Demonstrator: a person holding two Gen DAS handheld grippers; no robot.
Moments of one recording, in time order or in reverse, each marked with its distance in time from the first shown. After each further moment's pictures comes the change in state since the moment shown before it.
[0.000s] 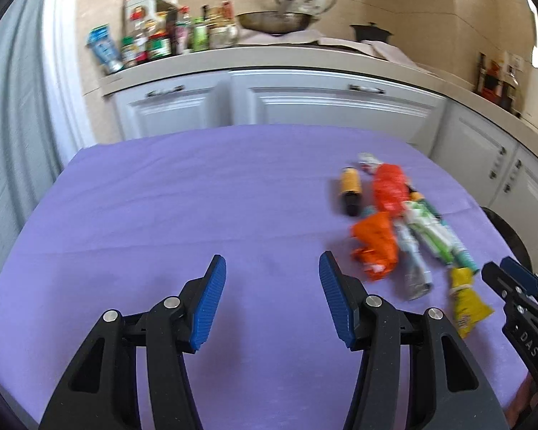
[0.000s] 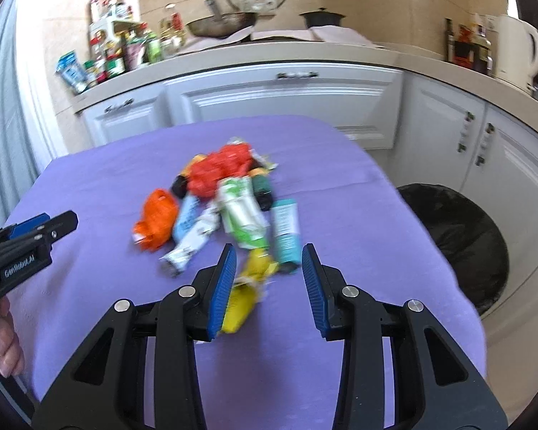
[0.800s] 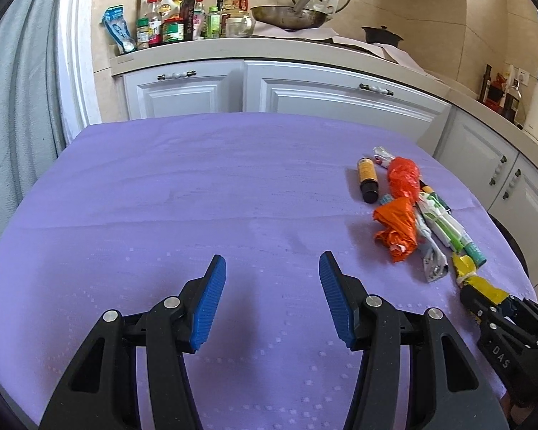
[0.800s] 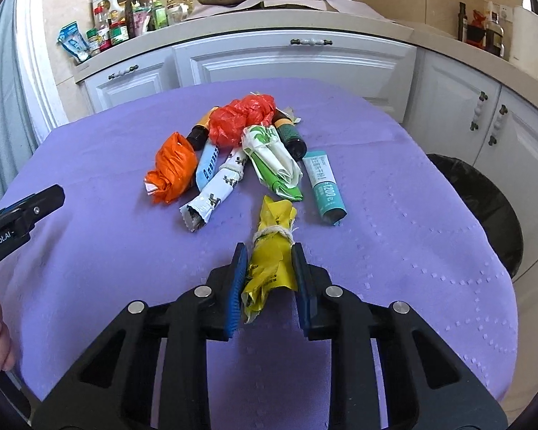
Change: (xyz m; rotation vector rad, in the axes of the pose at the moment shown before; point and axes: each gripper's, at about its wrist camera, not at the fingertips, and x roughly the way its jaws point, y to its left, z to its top) left arm -0.003 0.023 -0.018 -0.046 0.015 -0.041; right arm 0.018 0.018 -0.024 -0.013 0.099 -0.005
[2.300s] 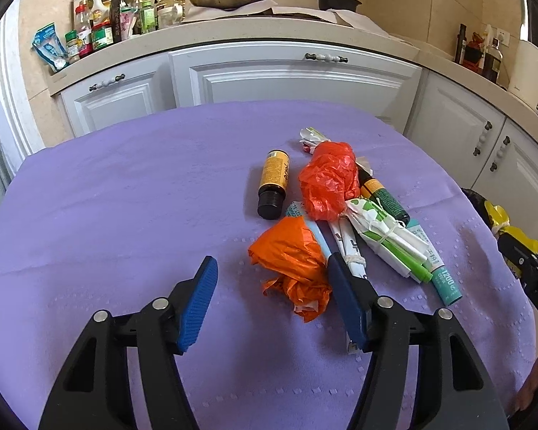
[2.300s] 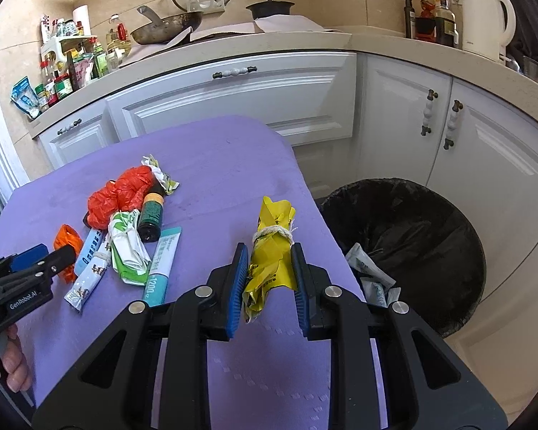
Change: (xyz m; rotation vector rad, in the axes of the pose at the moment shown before) left arm 0.059 -0.103 0.030 0.112 0.087 -0.052; right arm 0.009 -0.119 0.045 0.127 -0.081 -0.080
